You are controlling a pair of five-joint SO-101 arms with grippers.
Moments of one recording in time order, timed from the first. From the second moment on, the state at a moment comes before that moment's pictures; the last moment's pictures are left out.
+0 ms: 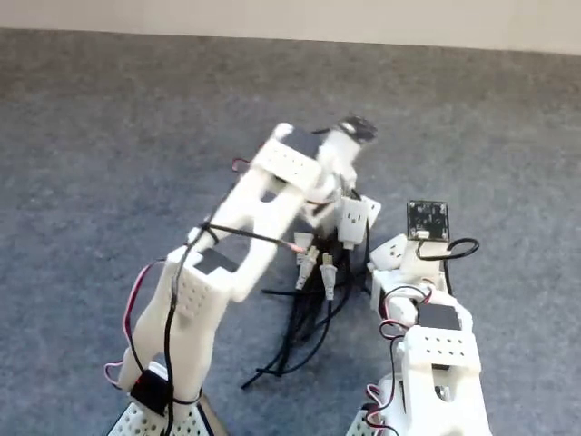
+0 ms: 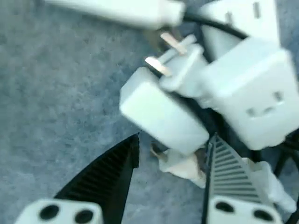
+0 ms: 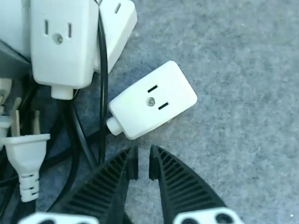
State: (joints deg) left arm 23.6 43.5 -36.8 82.7 -10.3; right arm -1.4 -54.3 79.4 39.6 4.3
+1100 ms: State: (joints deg) left arm 14.2 43.3 -37.9 73.2 10.2; right arm -4.7 -54.3 81.5 39.5 4.3
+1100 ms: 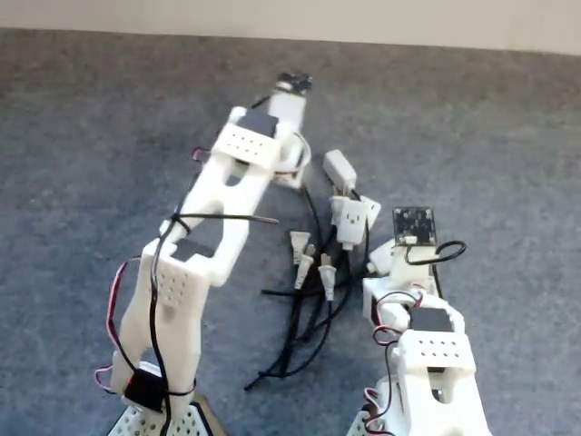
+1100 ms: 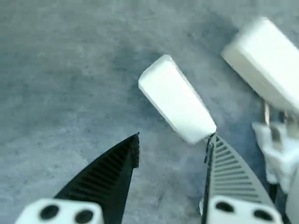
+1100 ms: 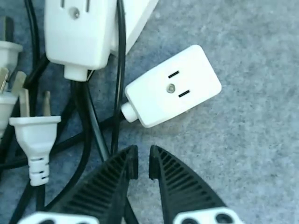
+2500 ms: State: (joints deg) left arm 18.5 43.2 -56.0 93.1 -24.7; right arm -4.7 -54.3 81.5 38.5 4.3
